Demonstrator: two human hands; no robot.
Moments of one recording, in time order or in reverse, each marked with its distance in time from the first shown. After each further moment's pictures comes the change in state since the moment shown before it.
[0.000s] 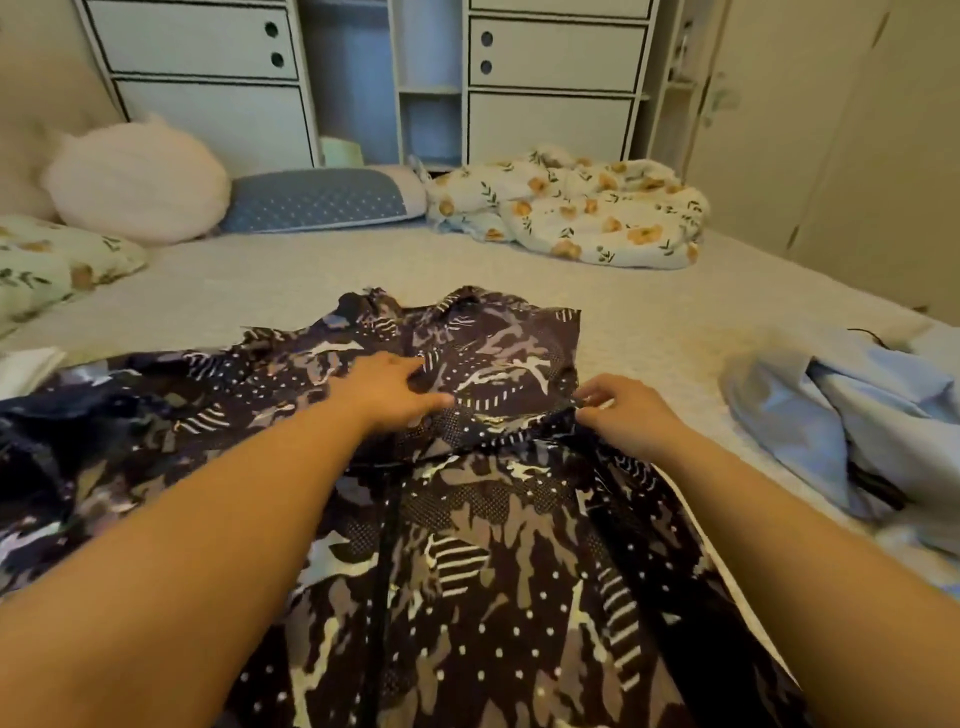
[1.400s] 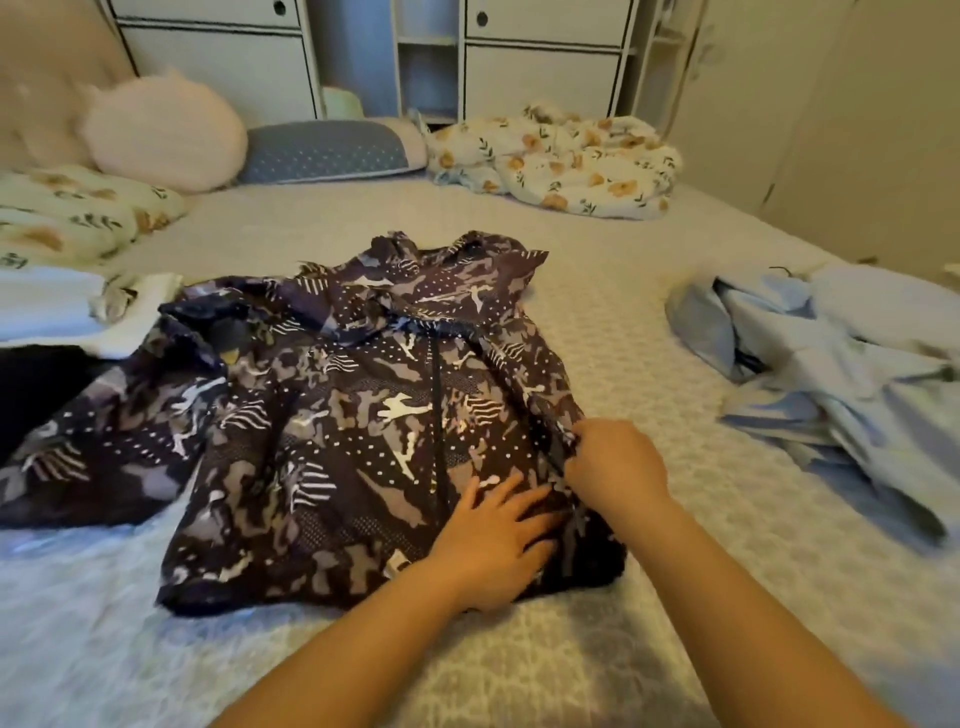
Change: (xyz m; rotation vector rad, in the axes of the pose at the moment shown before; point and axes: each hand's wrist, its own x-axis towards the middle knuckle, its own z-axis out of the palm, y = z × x) left_hand -0.303 0.099 0.096 -0.046 -0.226 0.470; right_hand -0.256 -0.075 0.023 -0.454 0.033 0.162
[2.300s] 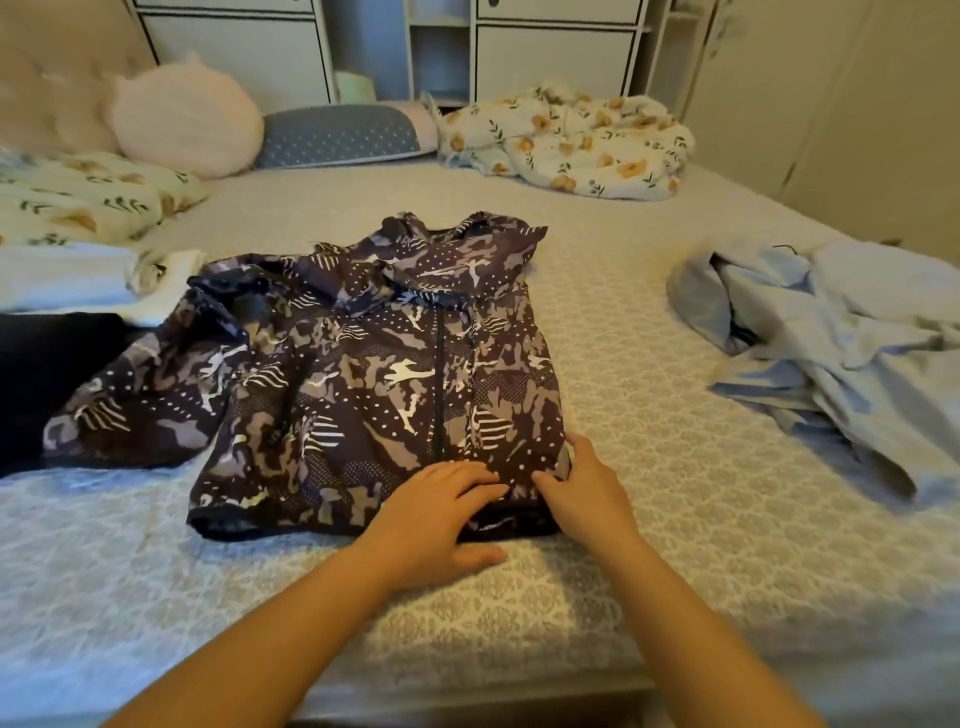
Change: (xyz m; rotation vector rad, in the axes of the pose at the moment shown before) left_hand -0.067 -0.020 0.005 0.111 0.312 0.111; right_hand -0.049 0.017 0.059 0.547 -0.112 0.071
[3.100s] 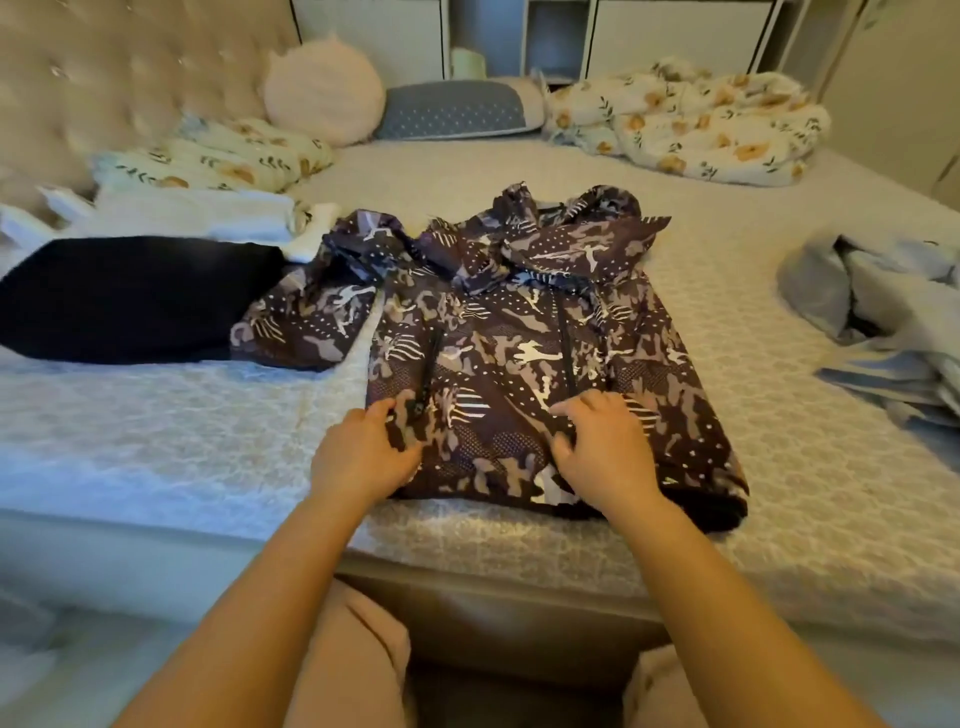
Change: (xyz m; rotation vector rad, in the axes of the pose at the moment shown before) left_hand -0.117 -0.024 -0.055 -0.108 0.119 -1.069; right_hand -0.054 -0.050 0.024 -0.426 0.064 -0.539
